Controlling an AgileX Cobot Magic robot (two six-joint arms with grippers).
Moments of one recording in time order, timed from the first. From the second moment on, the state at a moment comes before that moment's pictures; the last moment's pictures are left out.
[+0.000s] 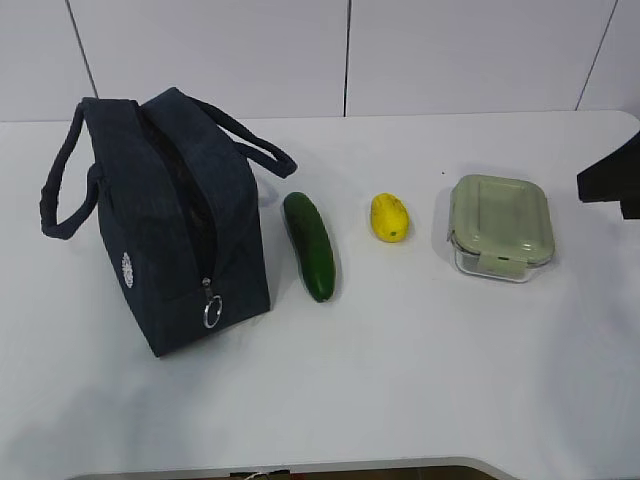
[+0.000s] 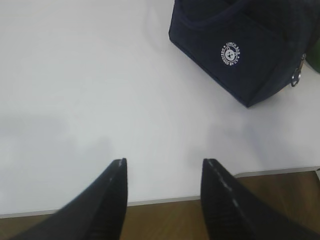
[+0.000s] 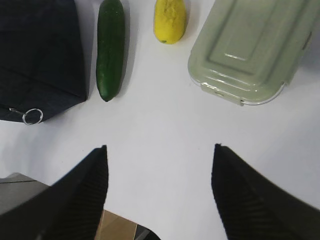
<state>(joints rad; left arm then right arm) 0.02 0.01 -0.51 -0.15 1.11 0.08 -0.26 1.33 -0.96 0.84 1.00 -0.73</state>
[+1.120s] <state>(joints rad) 0.02 0.01 -0.51 -0.15 1.11 0.08 -0.42 1.82 -1.18 1.08 1.11 -0.97</state>
